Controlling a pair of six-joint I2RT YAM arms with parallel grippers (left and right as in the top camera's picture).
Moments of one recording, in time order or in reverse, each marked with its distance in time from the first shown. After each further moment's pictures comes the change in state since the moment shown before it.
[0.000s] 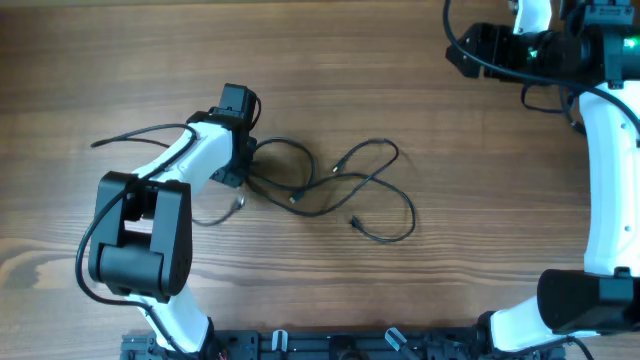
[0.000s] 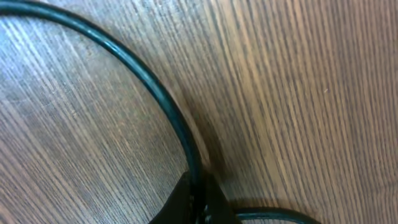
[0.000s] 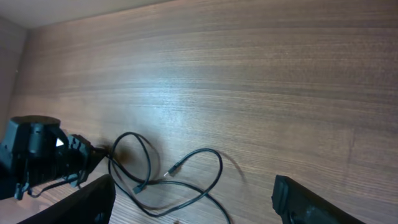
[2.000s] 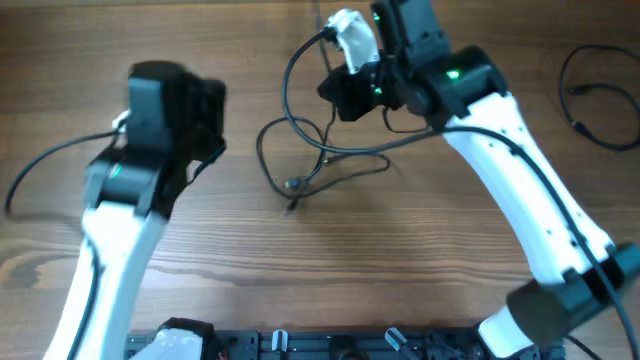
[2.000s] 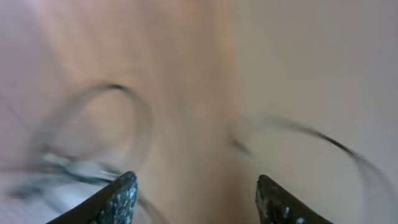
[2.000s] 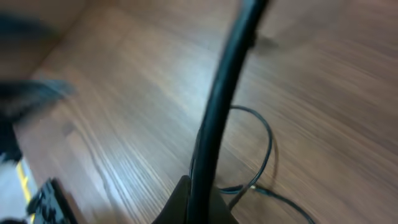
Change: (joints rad) left arm 0.008 -0.632 0.140 -0.110 0.160 -0.092; right arm 0.525 0.024 -0.089 0.262 0.050 -0.010
